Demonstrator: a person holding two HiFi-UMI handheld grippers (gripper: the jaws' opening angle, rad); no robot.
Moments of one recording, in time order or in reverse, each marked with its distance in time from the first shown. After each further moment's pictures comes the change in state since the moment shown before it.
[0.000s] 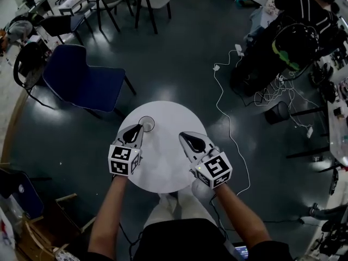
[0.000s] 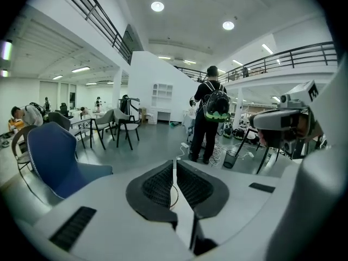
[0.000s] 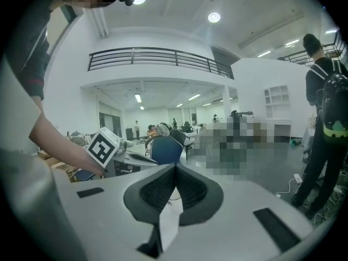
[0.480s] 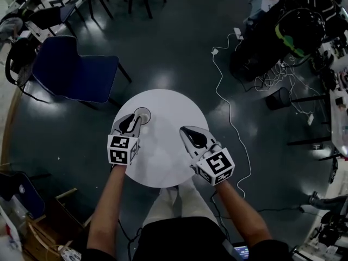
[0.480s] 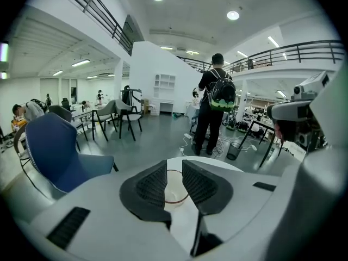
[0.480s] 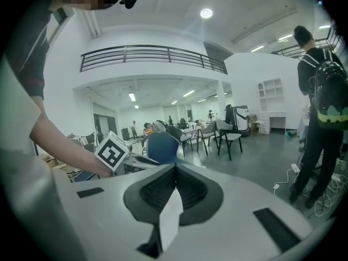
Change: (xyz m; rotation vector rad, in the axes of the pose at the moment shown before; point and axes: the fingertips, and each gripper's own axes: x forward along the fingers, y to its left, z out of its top) left arm 0.069 0.026 -0.045 -0.007 0.101 0.026; right arm 0.019 -0.037 -0.044 0.062 0.035 -0.034
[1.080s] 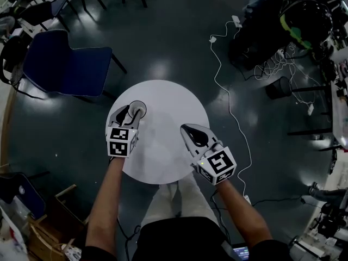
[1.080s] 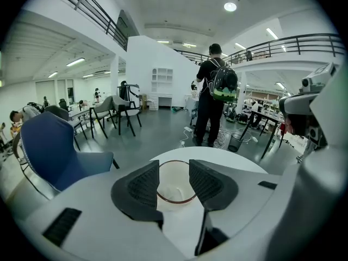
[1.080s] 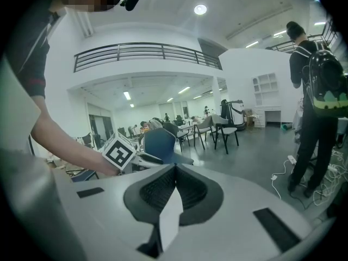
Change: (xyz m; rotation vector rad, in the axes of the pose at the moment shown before) left arm 0.048 0.009 -0.028 0.044 0.063 0.006; right arm 0.006 -0.019 -0.039 0.045 0.031 -0.029
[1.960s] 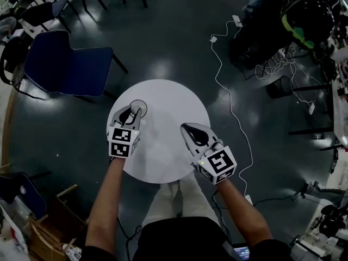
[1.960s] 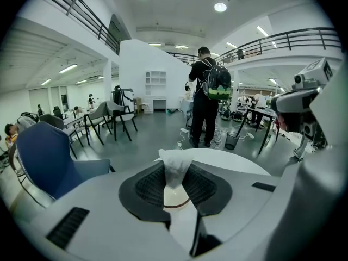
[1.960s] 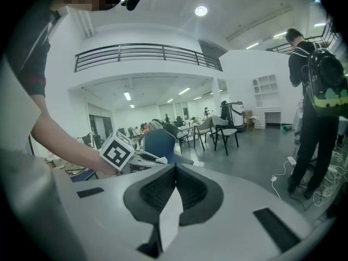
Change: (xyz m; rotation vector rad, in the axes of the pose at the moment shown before) left arm -0.010 -0.015 0.006 0.069 -0.024 -0.032; right arm -0.006 0.007 0.000 -0.006 -0.013 -0.002
